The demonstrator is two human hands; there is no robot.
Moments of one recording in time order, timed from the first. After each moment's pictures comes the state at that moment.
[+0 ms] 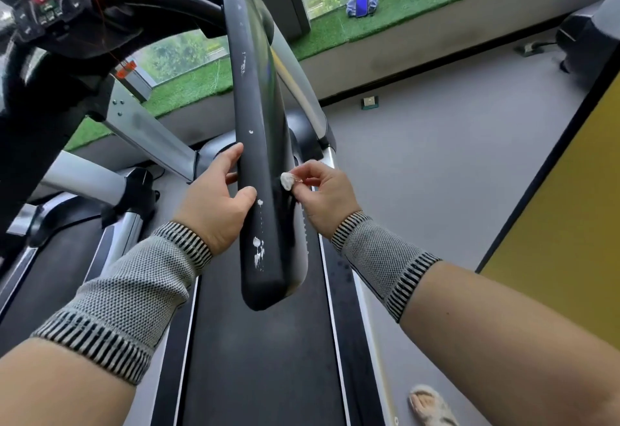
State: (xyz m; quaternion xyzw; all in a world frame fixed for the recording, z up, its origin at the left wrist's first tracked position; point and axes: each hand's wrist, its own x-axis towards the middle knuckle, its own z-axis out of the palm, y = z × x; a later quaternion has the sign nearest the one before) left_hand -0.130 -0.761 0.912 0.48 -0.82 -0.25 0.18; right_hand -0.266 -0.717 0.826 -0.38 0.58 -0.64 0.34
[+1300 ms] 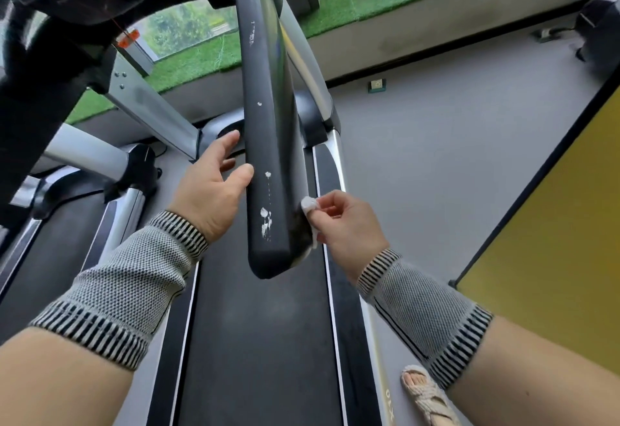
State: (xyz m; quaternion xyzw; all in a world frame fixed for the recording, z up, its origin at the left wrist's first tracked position) left_hand -0.109 -0.753 0.905 0.49 -0.78 -0.31 0.21; right_hand -0.238 -0.655 0.813 -0.26 0.59 -0.60 0.47
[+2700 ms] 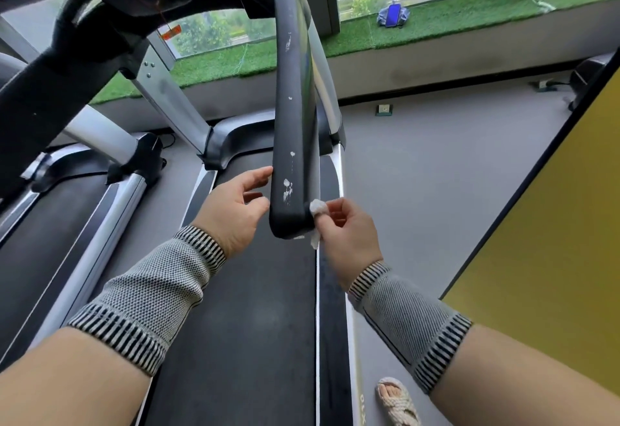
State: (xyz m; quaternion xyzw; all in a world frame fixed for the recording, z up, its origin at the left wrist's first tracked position) left_hand -0.076 -0.687 0.897 0.51 -0.75 -0.37 0.22; right_hand -0.210 -0.608 0.839 -0.29 0.62 -0.60 0.42
